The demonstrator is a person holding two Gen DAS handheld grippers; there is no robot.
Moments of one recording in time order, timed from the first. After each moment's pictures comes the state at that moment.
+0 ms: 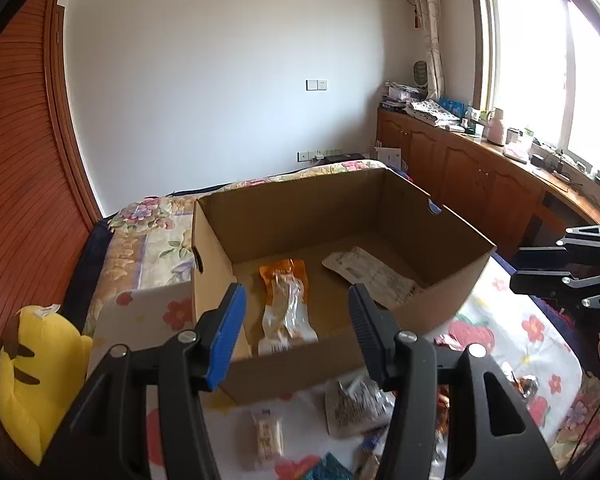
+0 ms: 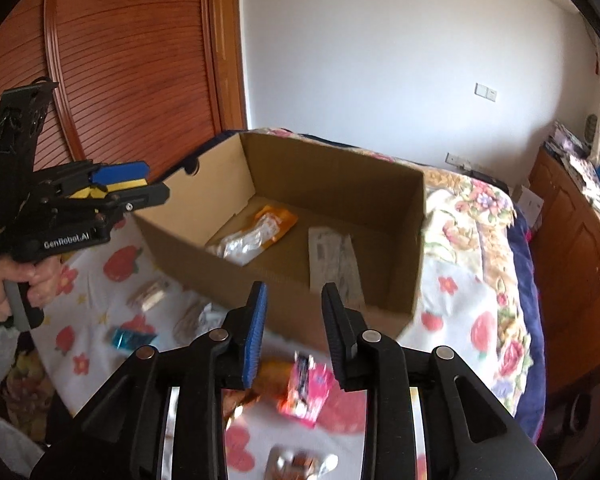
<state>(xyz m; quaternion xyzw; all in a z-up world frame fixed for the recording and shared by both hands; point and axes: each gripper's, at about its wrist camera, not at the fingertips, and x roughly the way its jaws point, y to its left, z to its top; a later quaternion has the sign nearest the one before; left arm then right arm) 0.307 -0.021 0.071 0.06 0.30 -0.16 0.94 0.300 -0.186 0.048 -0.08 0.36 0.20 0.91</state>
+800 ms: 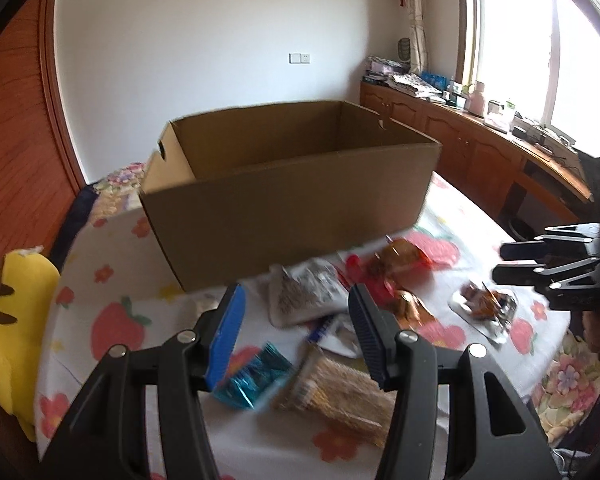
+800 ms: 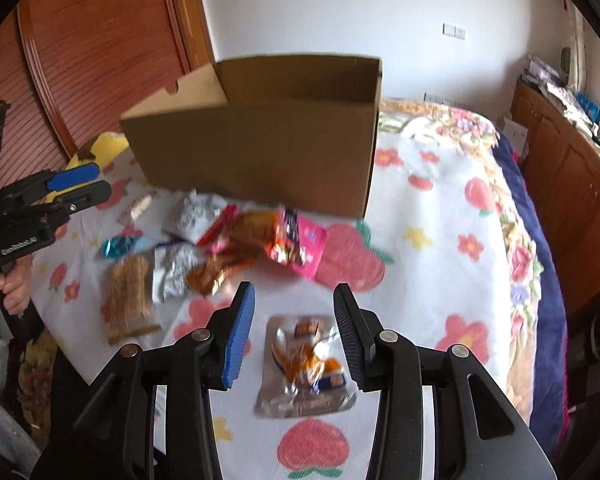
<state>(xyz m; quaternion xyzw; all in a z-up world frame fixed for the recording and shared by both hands) 0.217 -0.037 0.002 0.06 0.34 -0.19 0.92 0.224 -0.227 -0.032 -0.03 0.43 0.16 0.89</state>
